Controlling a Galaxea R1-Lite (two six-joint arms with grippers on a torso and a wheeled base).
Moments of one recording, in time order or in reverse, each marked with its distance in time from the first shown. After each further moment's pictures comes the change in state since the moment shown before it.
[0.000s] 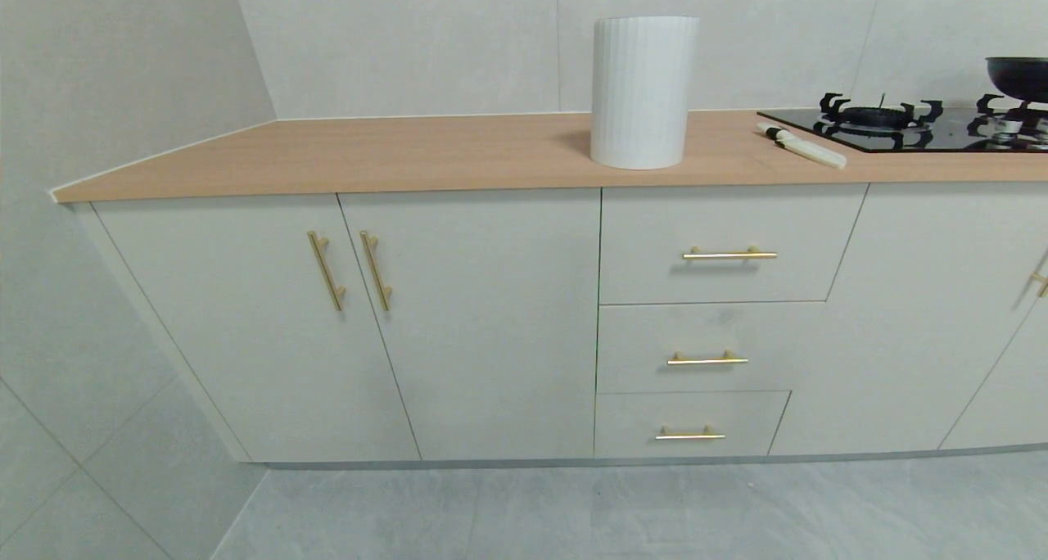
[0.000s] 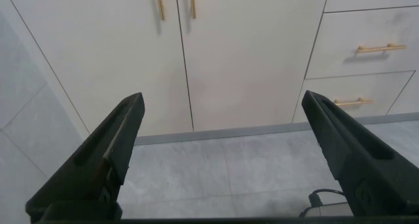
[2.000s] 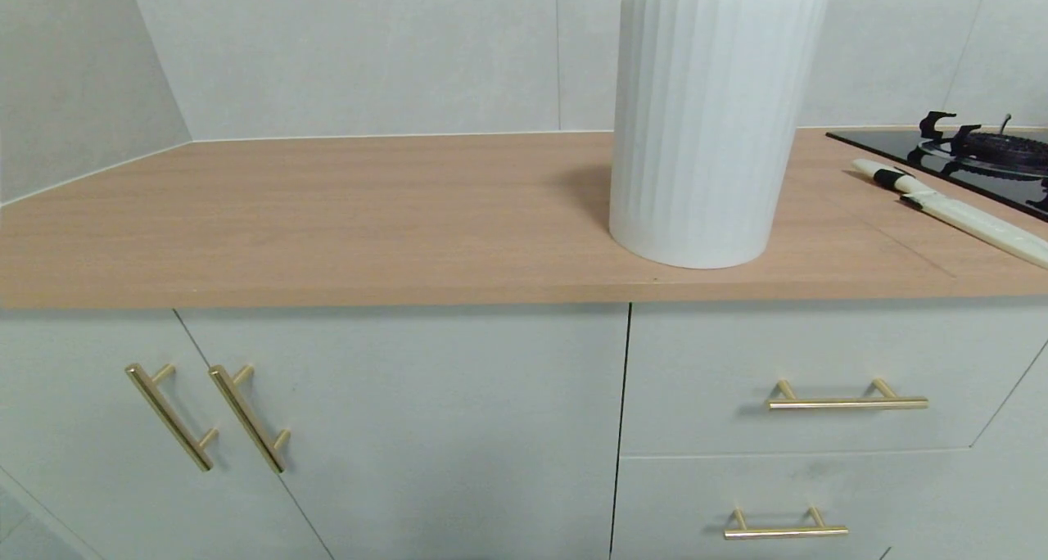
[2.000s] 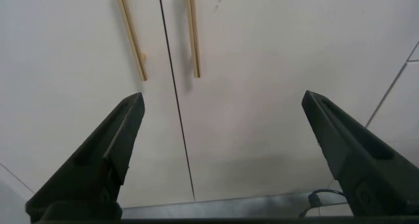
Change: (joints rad) left arm 0.000 0.000 0.000 0.000 0.000 -0.002; right arm 0.000 0.002 0.000 0.001 0.002 0.001
